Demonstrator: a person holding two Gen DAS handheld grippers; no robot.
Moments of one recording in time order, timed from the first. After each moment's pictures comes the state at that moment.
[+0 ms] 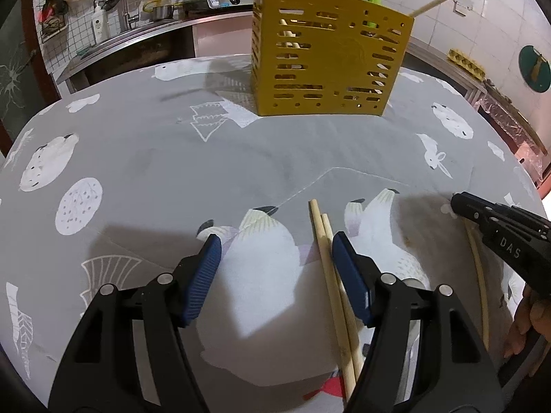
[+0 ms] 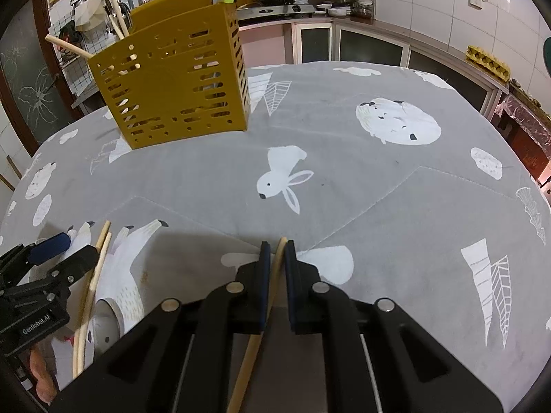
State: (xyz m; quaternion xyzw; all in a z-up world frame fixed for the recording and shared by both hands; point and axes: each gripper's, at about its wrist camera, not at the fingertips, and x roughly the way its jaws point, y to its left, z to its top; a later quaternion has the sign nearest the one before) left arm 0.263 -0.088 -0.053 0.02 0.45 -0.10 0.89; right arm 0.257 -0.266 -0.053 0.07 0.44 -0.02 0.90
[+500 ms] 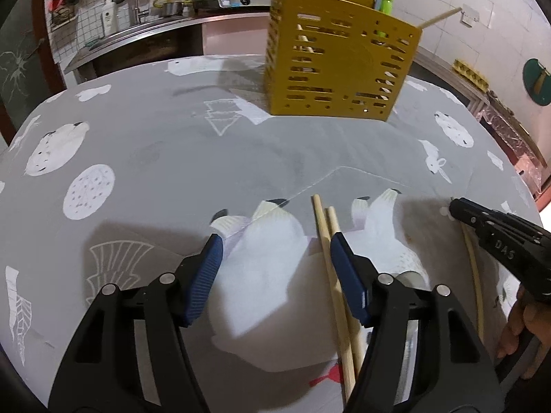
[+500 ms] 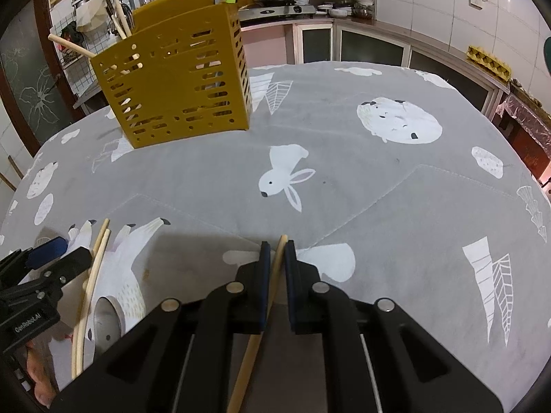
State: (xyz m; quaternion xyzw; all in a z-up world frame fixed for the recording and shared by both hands) left arm 0.254 -0.076 -0.052 0.00 0.44 -0.09 0.89; right arm 0.254 -0.265 -0.054 0.07 0.43 -0.01 0.90
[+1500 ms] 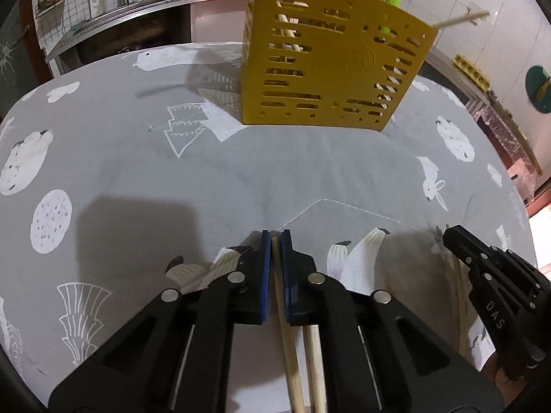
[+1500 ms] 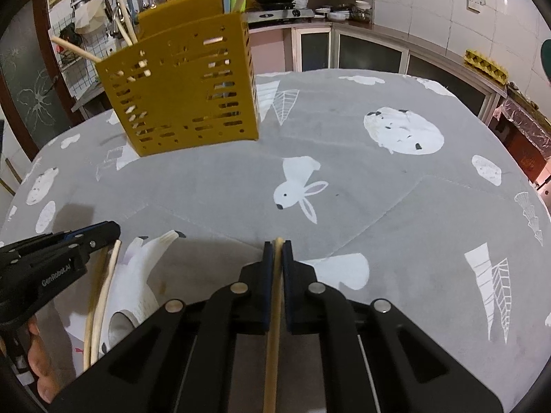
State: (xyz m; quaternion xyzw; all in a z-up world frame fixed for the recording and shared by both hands) left arm 0.298 -0.099 -0.049 -0.03 0.49 -0.11 0.87; right arm 0.255 -0.254 -0.041 0.07 0.42 -0.02 0.90
